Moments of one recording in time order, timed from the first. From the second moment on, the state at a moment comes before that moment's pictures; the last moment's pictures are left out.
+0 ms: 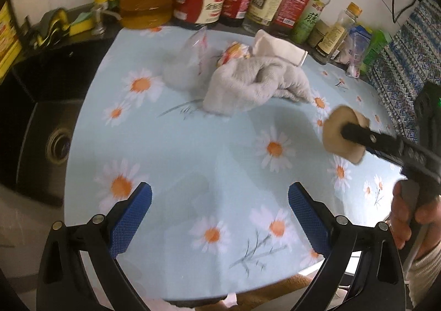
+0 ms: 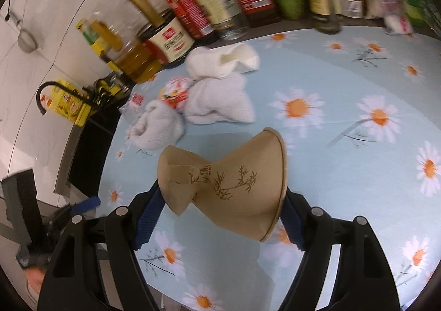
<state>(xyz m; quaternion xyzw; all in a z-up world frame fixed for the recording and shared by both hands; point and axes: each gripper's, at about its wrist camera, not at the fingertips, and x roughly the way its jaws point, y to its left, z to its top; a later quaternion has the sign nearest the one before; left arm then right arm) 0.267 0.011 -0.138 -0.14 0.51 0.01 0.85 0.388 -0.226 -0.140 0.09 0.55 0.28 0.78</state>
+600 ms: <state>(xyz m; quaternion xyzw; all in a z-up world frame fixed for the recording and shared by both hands) 0.365 -0.008 -0.141 -0.10 0.51 0.00 0.85 0.384 -0.317 -0.152 0.14 0.56 0.20 0.79</state>
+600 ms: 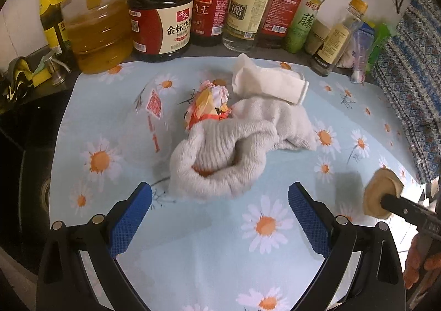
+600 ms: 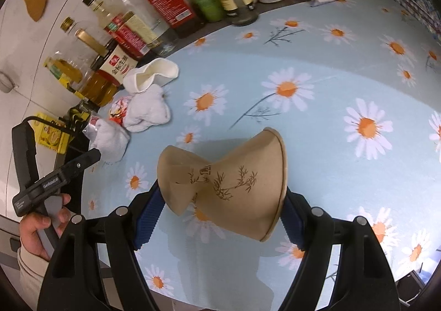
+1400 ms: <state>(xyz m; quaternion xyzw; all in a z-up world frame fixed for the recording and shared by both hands) 0.364 -0.012 -0.145 -0.10 0.52 -0.02 0.85 0.376 -0.318 -0.150 0.15 0.56 0.21 0.79</state>
